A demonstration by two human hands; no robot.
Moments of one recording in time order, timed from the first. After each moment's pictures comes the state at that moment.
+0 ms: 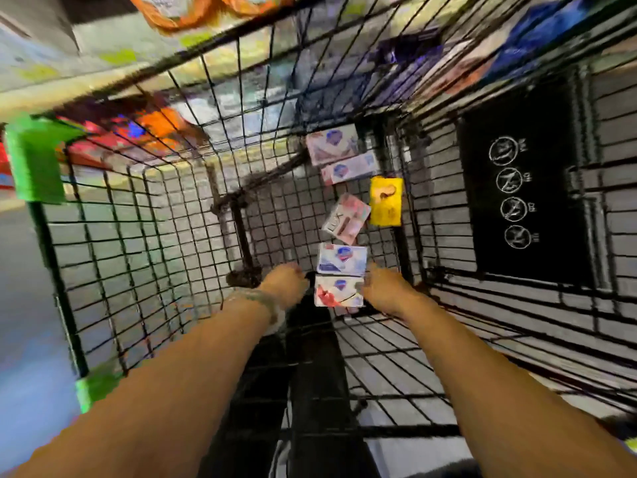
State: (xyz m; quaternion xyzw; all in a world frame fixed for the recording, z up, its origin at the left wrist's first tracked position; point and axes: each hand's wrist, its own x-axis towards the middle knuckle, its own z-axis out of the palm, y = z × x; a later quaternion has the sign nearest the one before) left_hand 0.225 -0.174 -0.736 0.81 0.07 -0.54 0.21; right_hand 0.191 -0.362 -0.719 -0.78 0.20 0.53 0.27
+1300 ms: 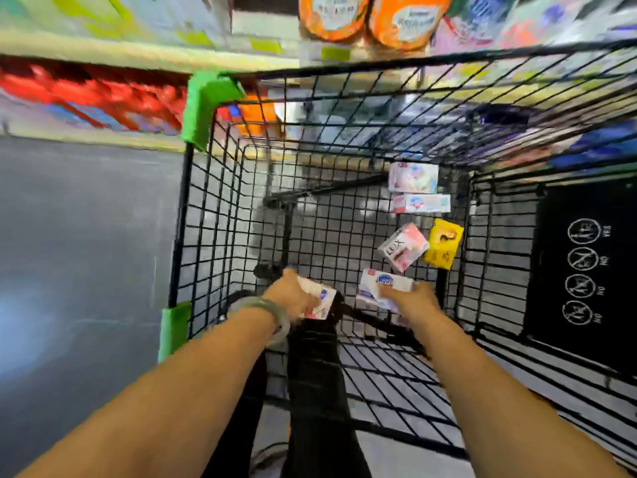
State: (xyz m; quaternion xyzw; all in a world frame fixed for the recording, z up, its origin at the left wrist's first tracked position) left_hand 0.199 -0.084 -0.711 0.73 0.27 -0.53 0.33; right_hand 0.199 -0.306 -0.728 -0.75 0.45 0.35 0.34
